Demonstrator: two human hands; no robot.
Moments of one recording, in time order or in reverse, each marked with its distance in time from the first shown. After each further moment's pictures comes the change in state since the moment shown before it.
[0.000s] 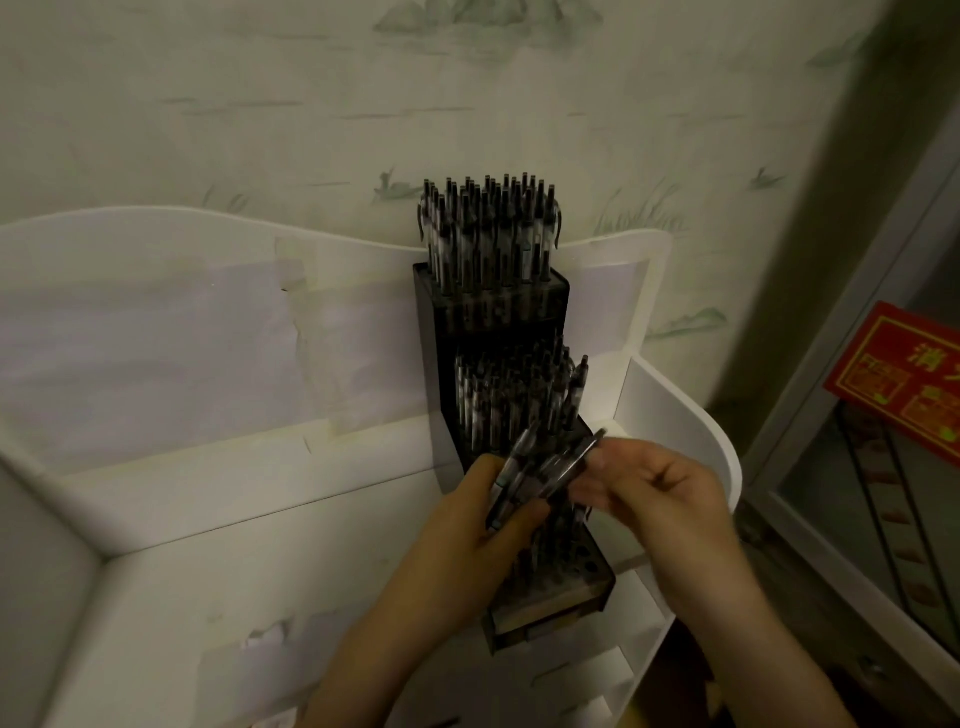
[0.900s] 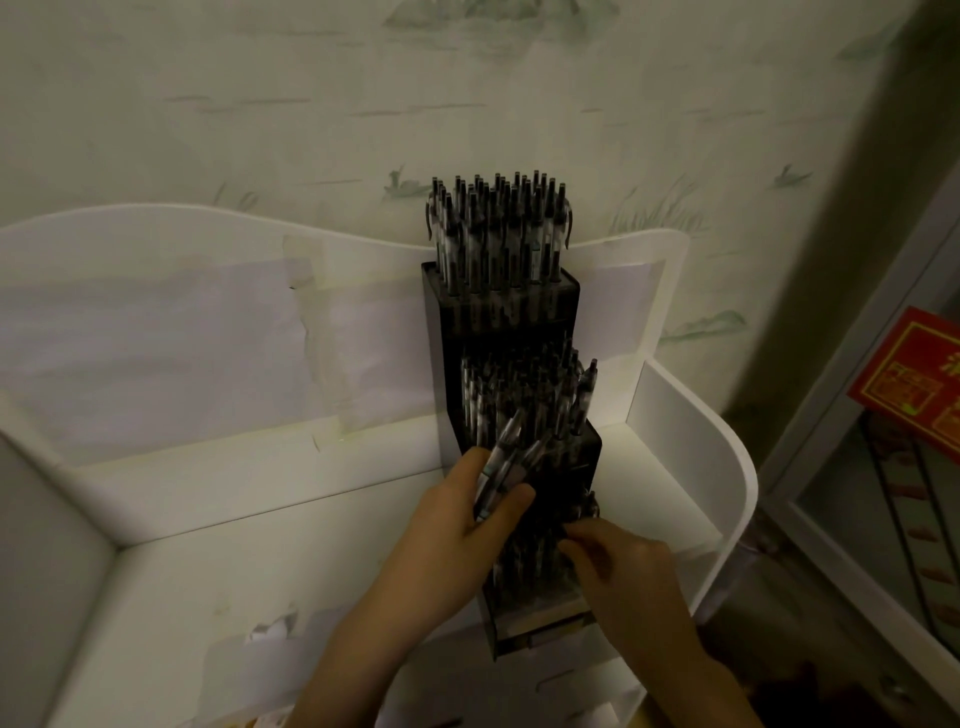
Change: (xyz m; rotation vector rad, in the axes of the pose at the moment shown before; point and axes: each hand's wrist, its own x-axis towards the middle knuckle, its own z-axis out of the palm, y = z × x) left_hand 0.006 -0.001 -0.005 0.032 0.089 0.020; right_hand 0.008 0.088 -0.020 -0.888 -0.057 -0.387
